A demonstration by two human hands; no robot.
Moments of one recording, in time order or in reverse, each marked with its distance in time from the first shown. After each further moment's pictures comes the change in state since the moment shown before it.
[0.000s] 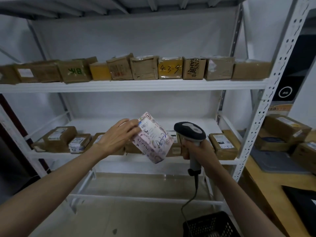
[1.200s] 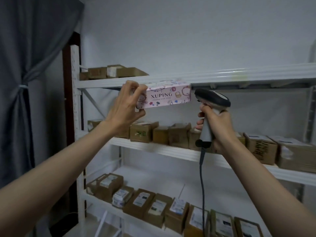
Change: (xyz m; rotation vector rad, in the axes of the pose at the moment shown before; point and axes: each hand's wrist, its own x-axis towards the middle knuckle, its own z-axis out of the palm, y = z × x) left_hand 0.042 -0.189 -0.251 0.275 0.477 -0.527; right_hand 0.133 -0.285 0.132 0.407 -0.107 -0.374
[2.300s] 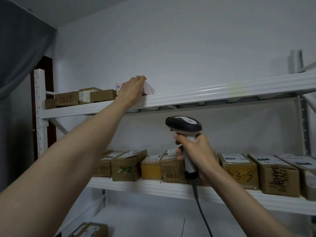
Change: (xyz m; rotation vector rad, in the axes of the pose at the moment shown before) left_hand 0.208 -0.096 0.159 0.147 -0.255 -0.110; right_hand 0.078 0.061 0.042 -0.168 -0.083 -0.045
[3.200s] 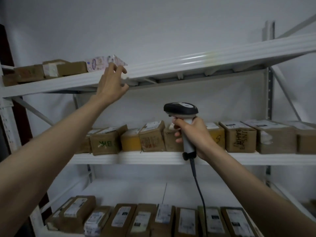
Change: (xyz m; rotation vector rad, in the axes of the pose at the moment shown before) left_hand -0.076 0.040 0.023 -0.234 0.042 -0.044; right_hand -0.035 0.013 -0.060 -0.055 0.049 0.135
